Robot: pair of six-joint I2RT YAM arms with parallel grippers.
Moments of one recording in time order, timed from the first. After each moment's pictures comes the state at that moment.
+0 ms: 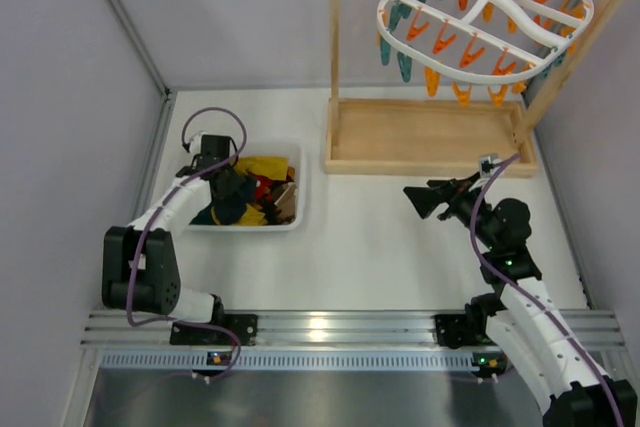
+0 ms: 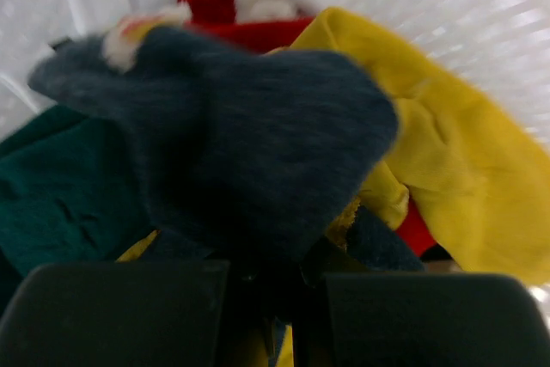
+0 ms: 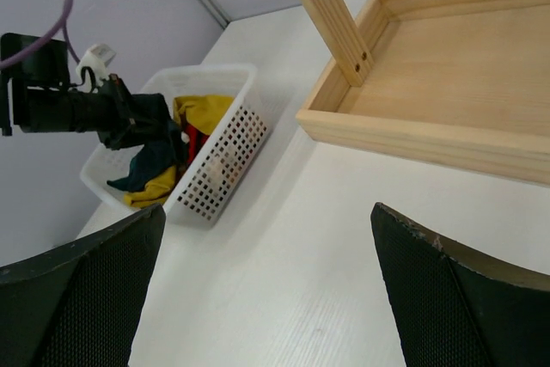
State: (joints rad) left arm -0.11 1.40 0.93 -0.39 -0.27 -0.68; right arm 0.19 0.61 0.32 0.31 -0.44 0.58
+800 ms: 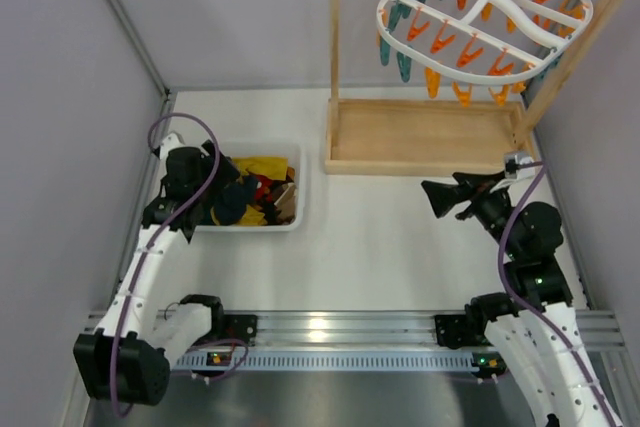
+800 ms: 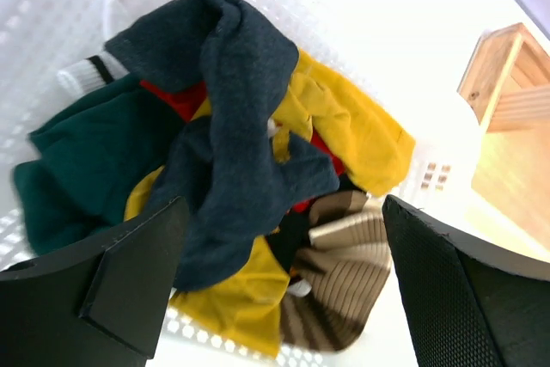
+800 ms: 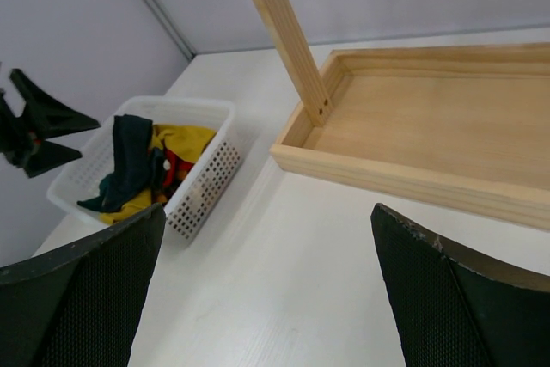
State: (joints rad) left arm -0.09 1.00 0.83 -0.43 -0.19 -0.71; right arm 0.19 0.42 0.54 -0.07 -0.35 0.44
